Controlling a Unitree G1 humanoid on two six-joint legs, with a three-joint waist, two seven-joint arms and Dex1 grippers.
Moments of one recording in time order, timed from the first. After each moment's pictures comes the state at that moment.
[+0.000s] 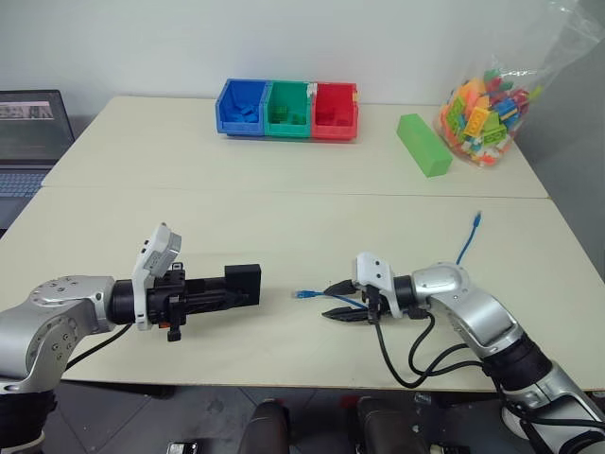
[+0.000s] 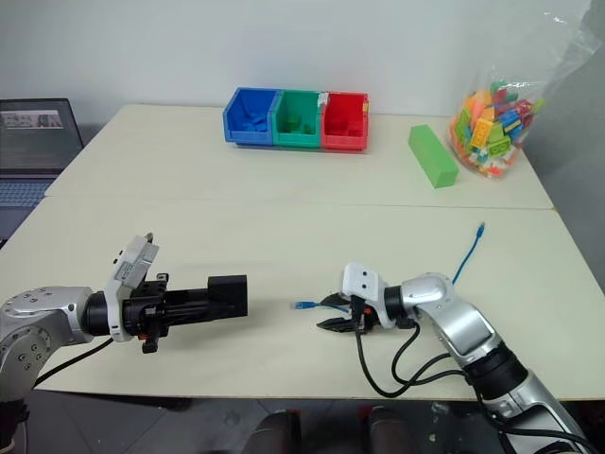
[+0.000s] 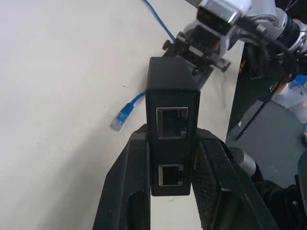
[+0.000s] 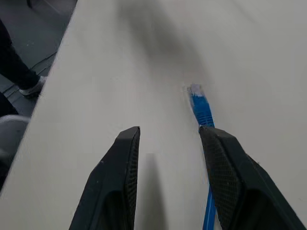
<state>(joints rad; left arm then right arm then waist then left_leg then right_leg) -0.10 0.94 0.25 -0.27 -0.78 0.80 -1.21 -0.48 -0.49 0.47 -0.06 0.18 0.37 1.00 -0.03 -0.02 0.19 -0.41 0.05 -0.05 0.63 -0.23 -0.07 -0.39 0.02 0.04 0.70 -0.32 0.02</state>
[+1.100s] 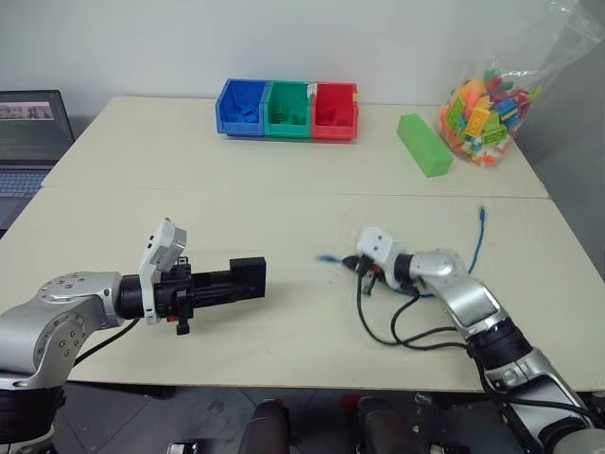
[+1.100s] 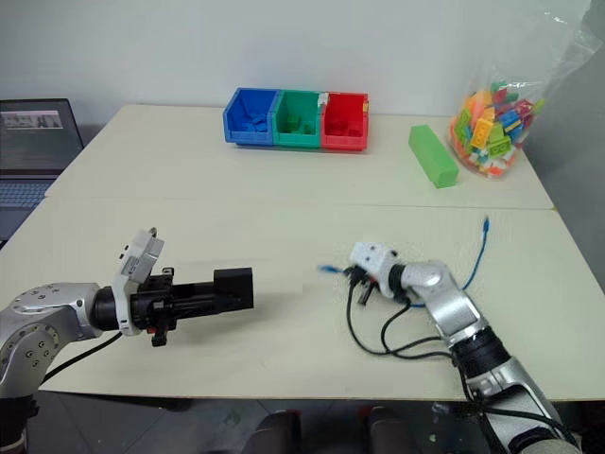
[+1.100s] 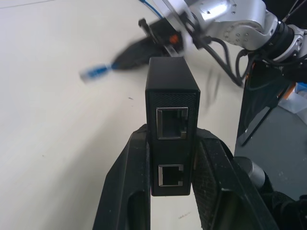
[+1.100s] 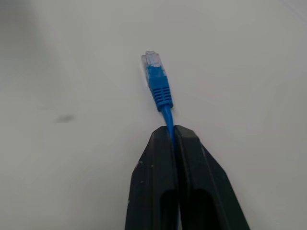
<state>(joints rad) -0.15 0.90 0.24 -0.26 -0.78 0.79 -1.16 -0.63 -0.41 0.27 0.26 -0.02 0.40 0.65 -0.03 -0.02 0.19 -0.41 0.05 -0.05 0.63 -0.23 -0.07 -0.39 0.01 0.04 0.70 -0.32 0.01</state>
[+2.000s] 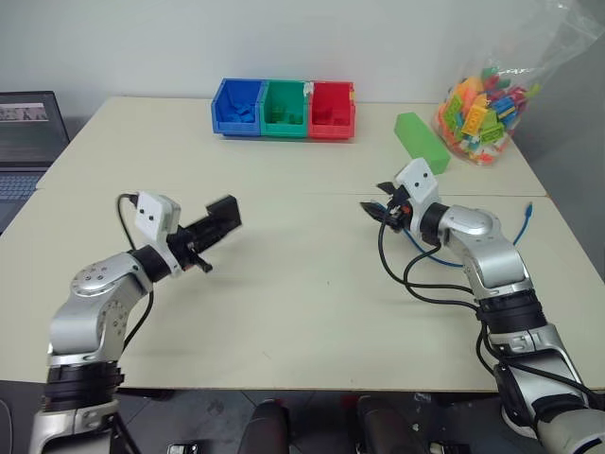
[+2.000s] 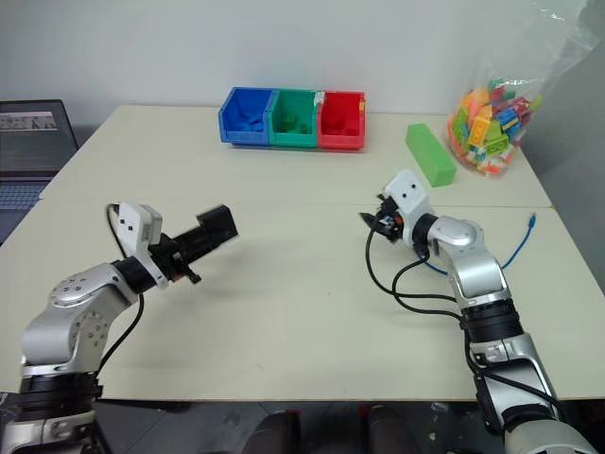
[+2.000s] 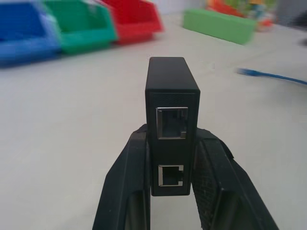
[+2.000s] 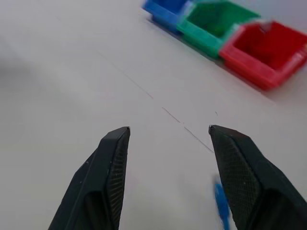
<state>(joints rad) -0.32 0.60 0.26 0.06 -0.40 0.31 -0.65 -0.69 -0.40 0.14 0.05 0.13 0.42 0.74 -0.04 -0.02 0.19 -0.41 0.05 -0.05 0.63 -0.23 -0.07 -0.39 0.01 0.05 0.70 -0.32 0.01</state>
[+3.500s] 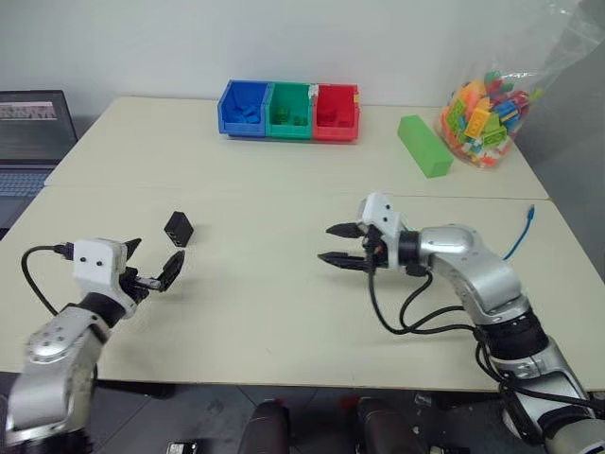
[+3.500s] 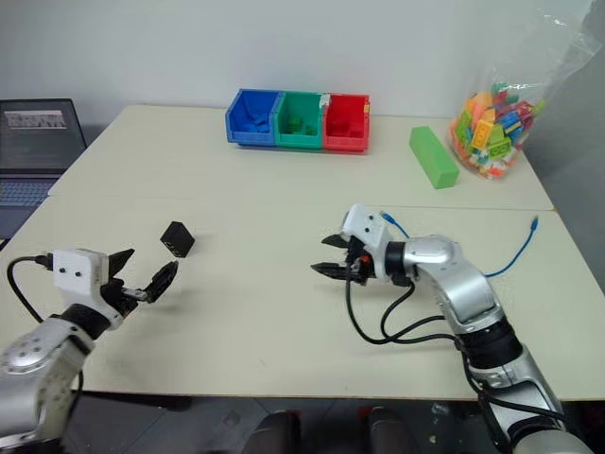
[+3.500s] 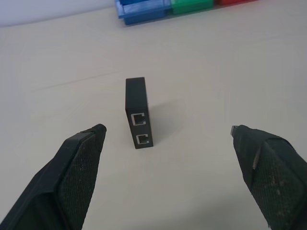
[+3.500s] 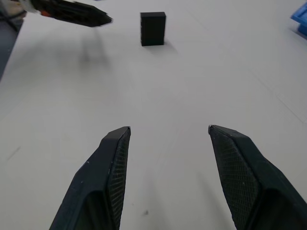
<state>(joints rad) 0.09 0.70 0.45 -0.24 -0.47 0.39 -0.55 -0.61 -0.51 0.21 -0.17 0.27 0.60 0.93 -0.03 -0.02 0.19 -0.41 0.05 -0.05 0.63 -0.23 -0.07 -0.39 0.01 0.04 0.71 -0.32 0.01</state>
